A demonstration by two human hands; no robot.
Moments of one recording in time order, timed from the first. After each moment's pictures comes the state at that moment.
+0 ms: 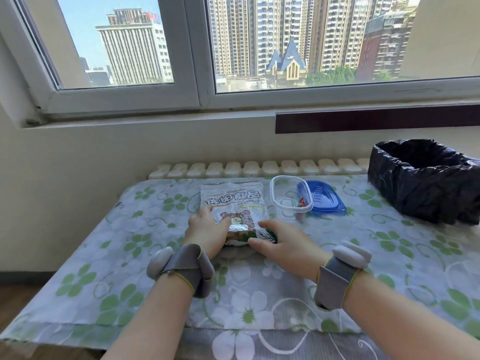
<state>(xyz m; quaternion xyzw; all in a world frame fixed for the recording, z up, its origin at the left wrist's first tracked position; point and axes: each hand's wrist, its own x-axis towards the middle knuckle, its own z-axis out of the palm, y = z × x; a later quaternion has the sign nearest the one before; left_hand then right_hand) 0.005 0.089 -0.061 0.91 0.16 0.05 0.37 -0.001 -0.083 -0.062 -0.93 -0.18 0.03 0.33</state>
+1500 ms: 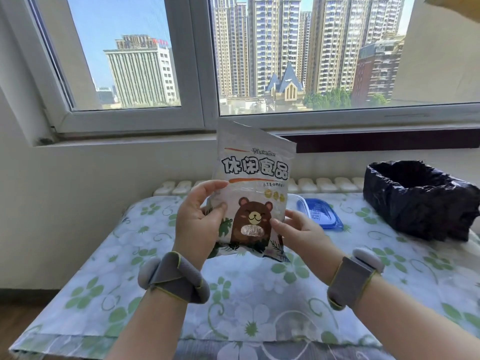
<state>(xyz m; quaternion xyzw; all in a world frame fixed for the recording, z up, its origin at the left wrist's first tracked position) -0.042 0.080 -0.001 0.70 -0.04 0.27 0.66 0.001 -0.101 -0.037 -0.71 -0.09 0.06 0.70</state>
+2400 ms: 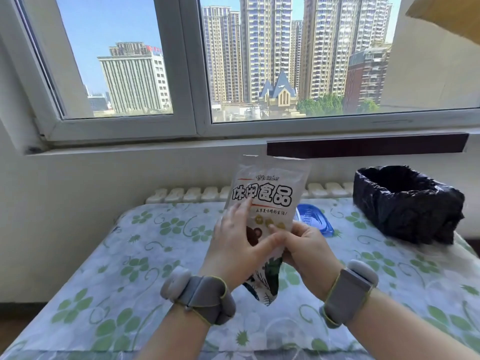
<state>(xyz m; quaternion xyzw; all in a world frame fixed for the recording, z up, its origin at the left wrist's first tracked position) -0.036 0.034 -0.018 0.91 -0.08 0.18 0.36 -0.020 -0.104 -0.026 -0.60 -0.04 0.05 0.80</state>
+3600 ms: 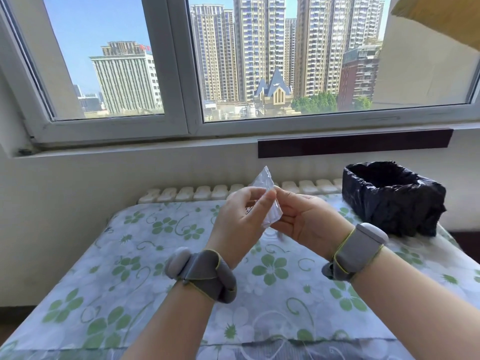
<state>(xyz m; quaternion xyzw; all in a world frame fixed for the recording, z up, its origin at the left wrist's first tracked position) -0.033 0.003 0.011 0.79 -0.13 0.19 0.56 -0.009 -0.139 0.018 -0.54 -0.13 0.16 0.82</state>
